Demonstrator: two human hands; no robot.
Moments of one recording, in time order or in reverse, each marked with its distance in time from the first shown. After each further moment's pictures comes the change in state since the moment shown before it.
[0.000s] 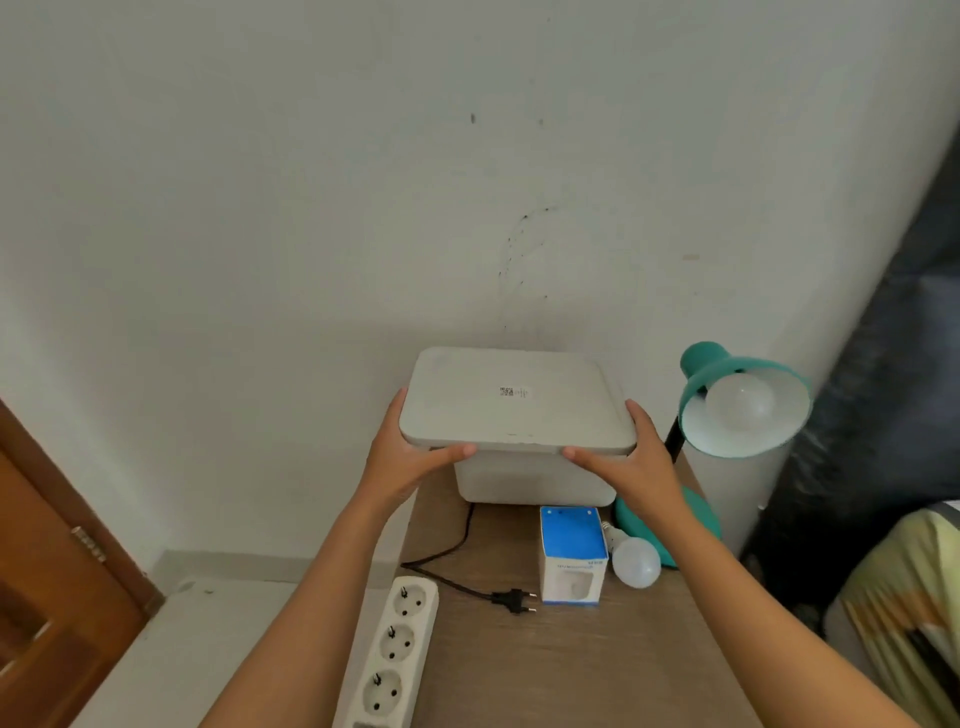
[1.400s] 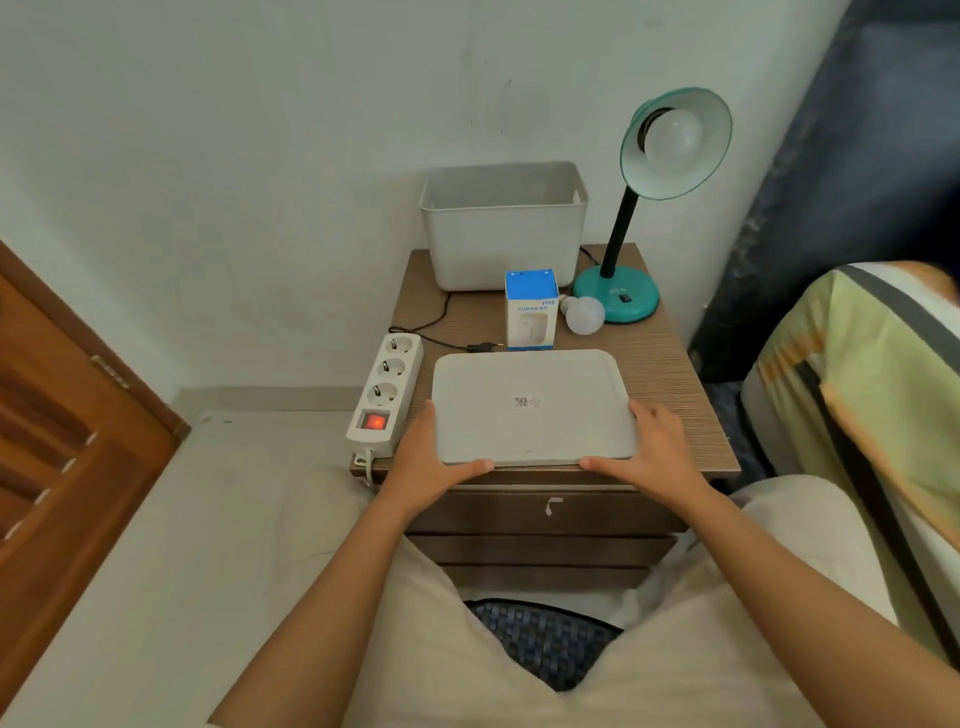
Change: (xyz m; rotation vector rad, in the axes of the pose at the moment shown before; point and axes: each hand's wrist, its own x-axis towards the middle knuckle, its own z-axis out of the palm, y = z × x) left_hand -0.272 -0.080 0.055 0.456 -0.226 -0.218; right_hand -0.245 0.125 -0.055 -0.680 -0.211 0.176
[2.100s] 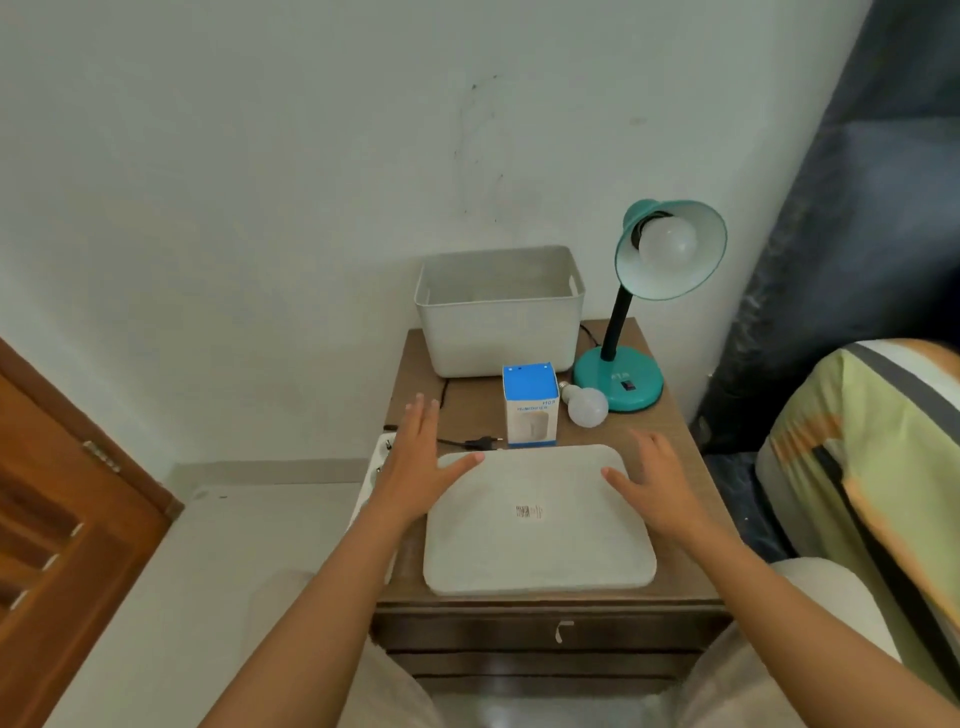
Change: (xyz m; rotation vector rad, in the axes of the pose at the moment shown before) left_hand 0.102 0.052 -0.047 0.295 0.058 0.053; right_hand 0.087 -0.027 -0.029 0.066 0.031 0.127
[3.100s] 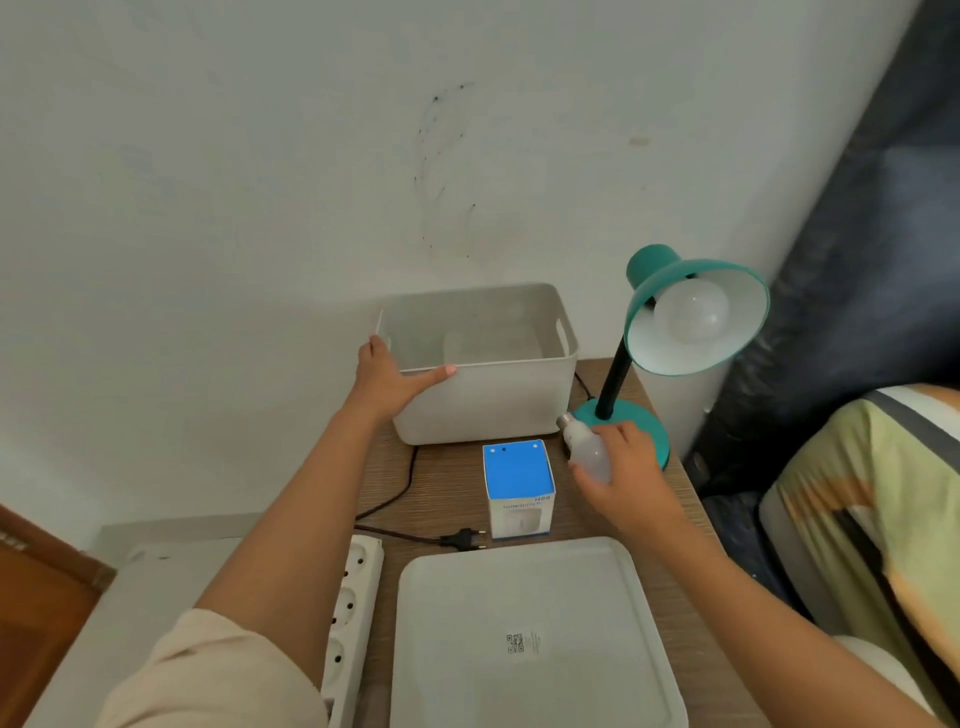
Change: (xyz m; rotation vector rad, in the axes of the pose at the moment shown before) left_hand 0.211 0.024 -0.050 -0.186 0.018 -0.165; right_hand 0.115 -0.039 -0.007 -0.051 0.159 -0.168
